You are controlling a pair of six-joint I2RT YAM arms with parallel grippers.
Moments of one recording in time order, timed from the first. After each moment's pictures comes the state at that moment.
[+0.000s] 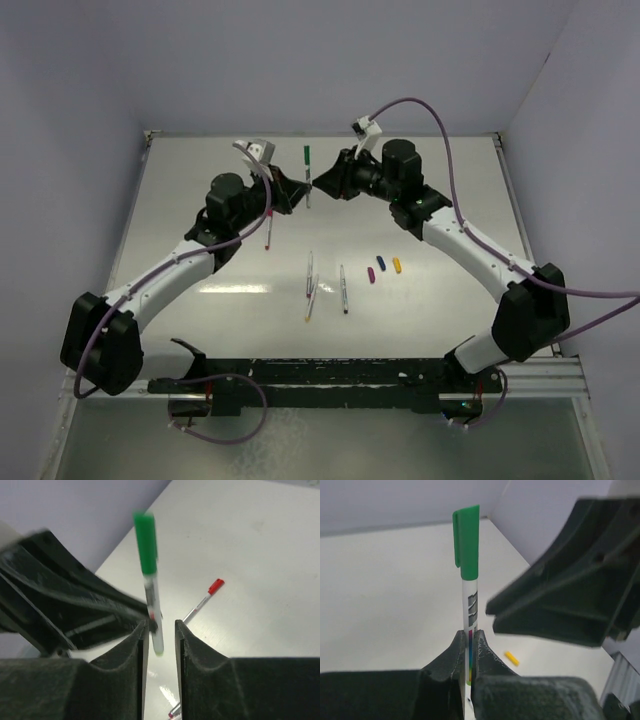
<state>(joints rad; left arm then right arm) -0.50 1.31 0.87 0.37 0.30 -0.46 0.54 1.50 1.23 0.10 -0.40 0.43</state>
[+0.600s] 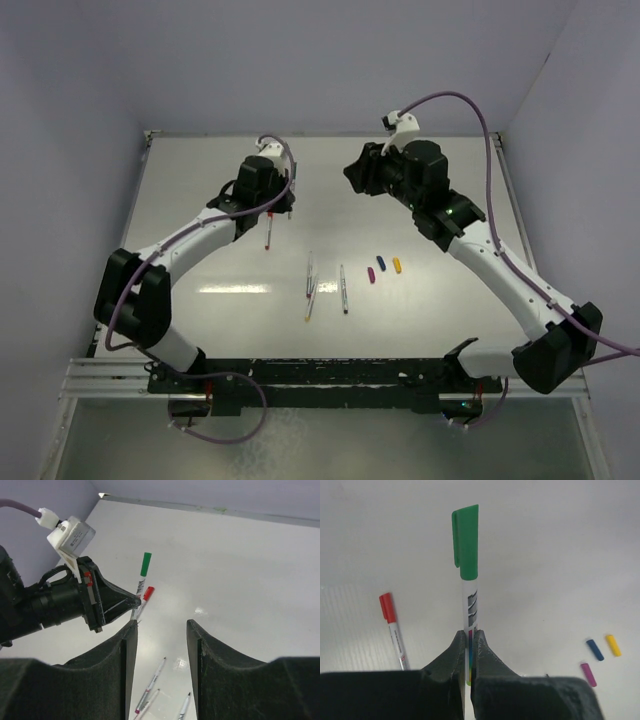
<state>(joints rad) -0.47 1.56 1.13 -0.07 0.01 -0.33 0.56 1.33 1.30 -0.21 0.00 0.31</state>
